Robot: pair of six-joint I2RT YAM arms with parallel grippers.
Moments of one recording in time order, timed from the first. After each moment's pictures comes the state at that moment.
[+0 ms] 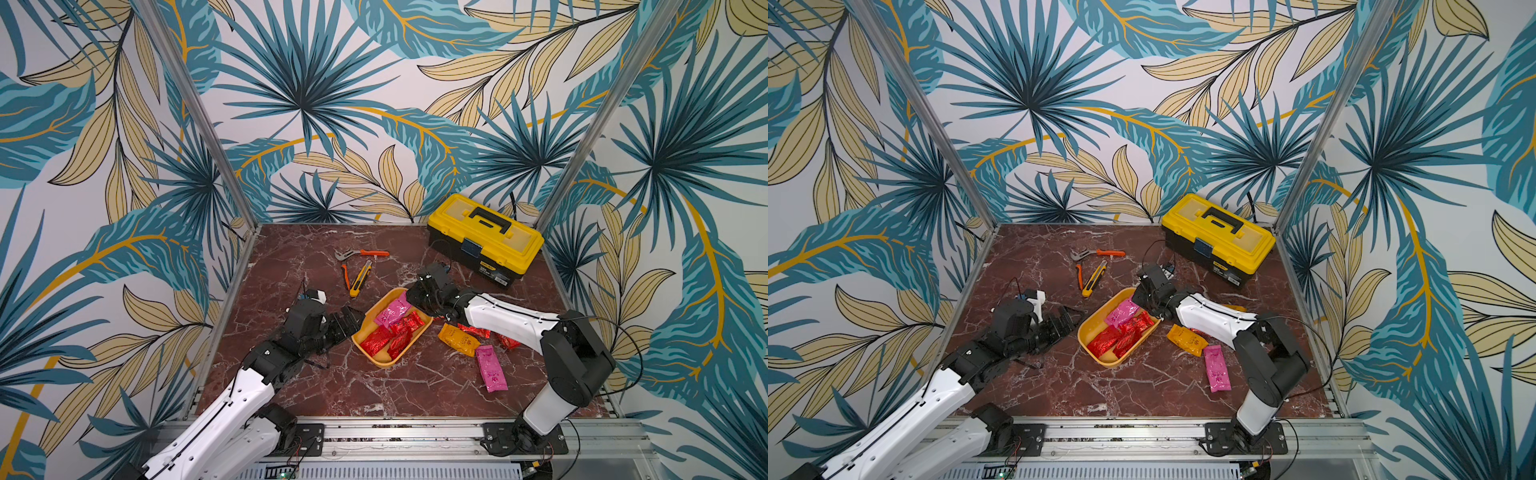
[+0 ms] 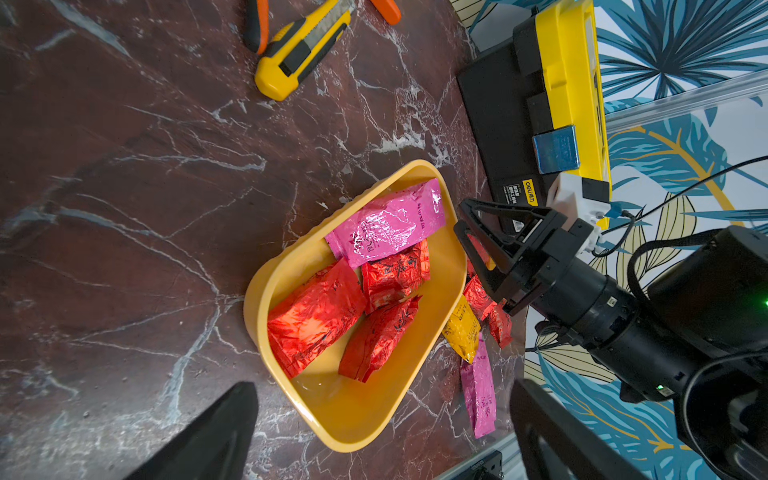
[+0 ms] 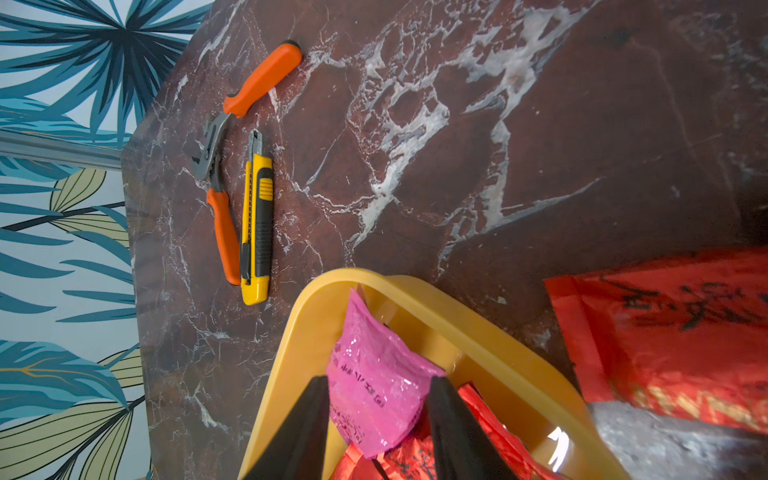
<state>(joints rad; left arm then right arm) -0.50 0.81 0.64 -0.47 0.16 -1.04 0.64 1.69 1.08 -0.20 0.10 1.07</state>
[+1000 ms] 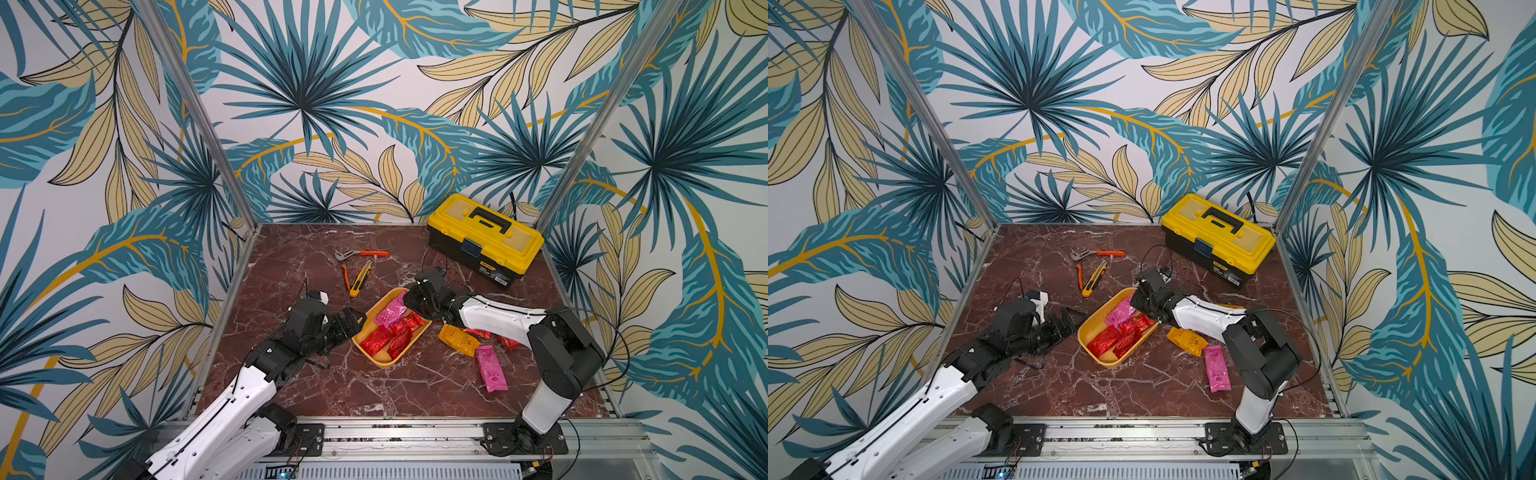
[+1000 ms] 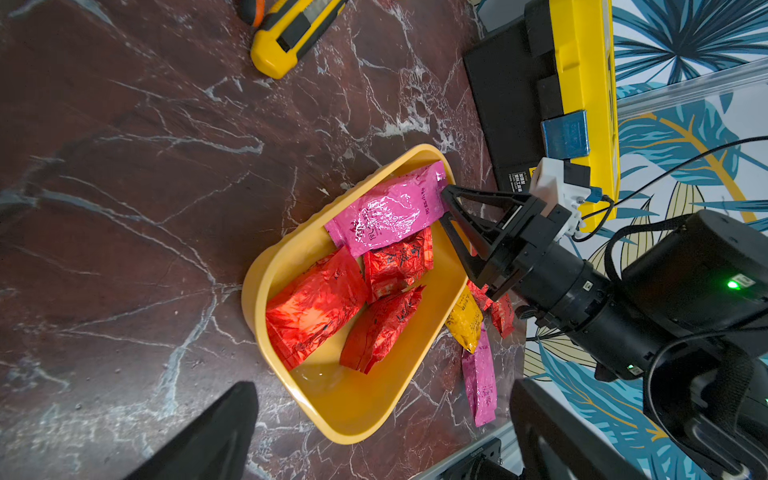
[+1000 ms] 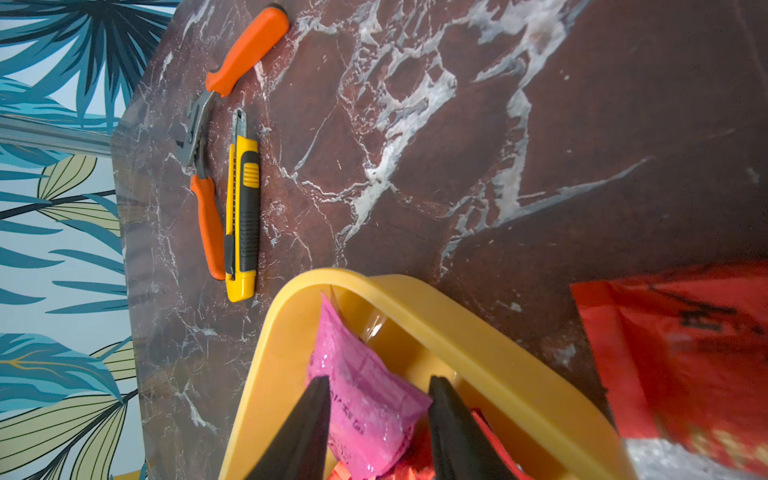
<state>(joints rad) -0.49 0.83 0.64 -0.47 0.20 -1.04 0.64 1.75 1.05 -0.12 0.07 1.07</state>
